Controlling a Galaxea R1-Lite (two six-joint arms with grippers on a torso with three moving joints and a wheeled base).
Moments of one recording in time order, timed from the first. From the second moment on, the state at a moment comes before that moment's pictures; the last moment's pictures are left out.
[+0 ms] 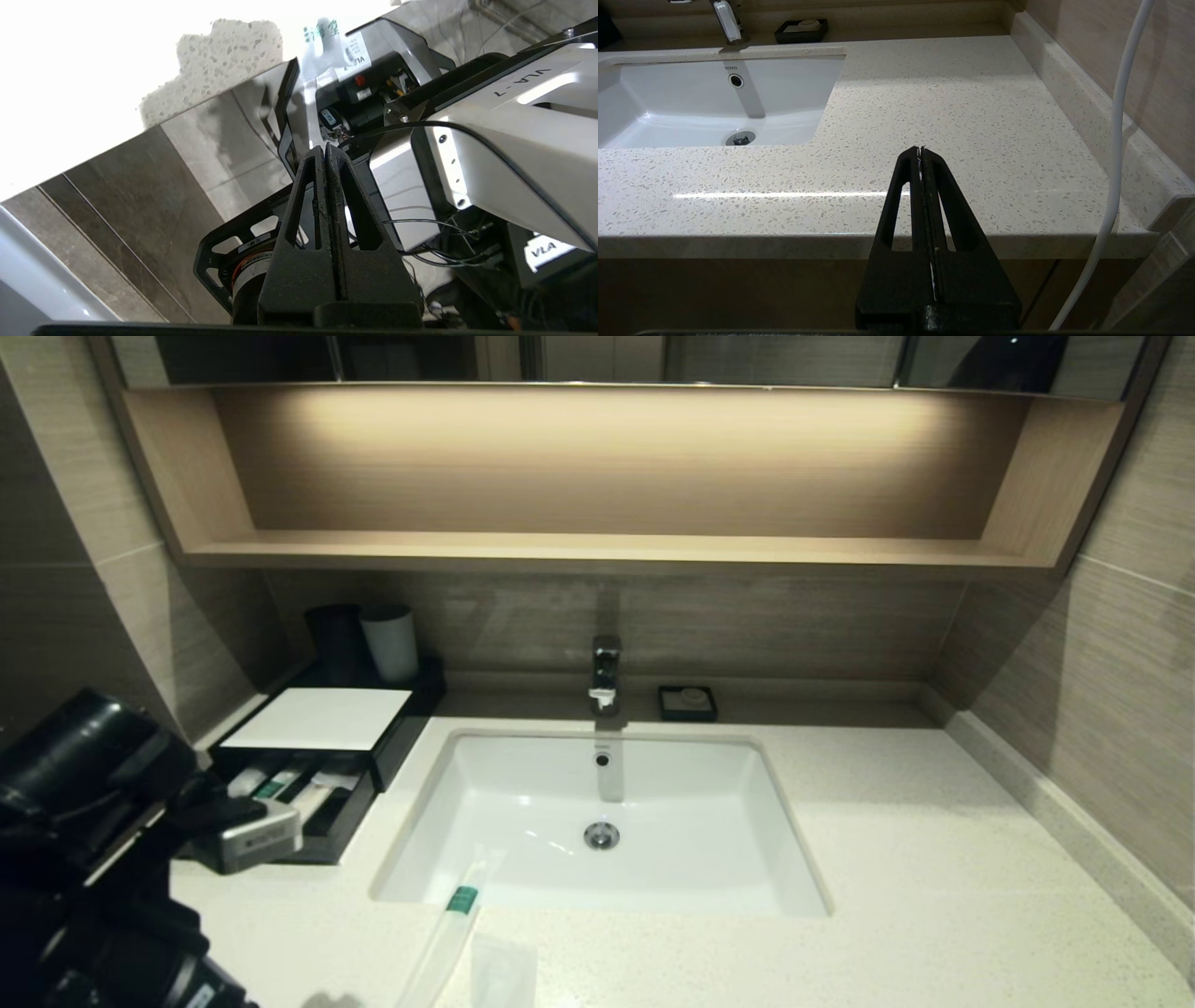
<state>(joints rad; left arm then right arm) -0.33 1.35 -0.94 0.83 -0.25 0.12 0.00 0.00 0.00 -0.01 0.00 0.05</state>
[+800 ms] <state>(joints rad) -0.43 1.69 -1.28 0.89 -0.17 -0.08 0.00 0.00 0.00 -0.01 0.00 0.05</state>
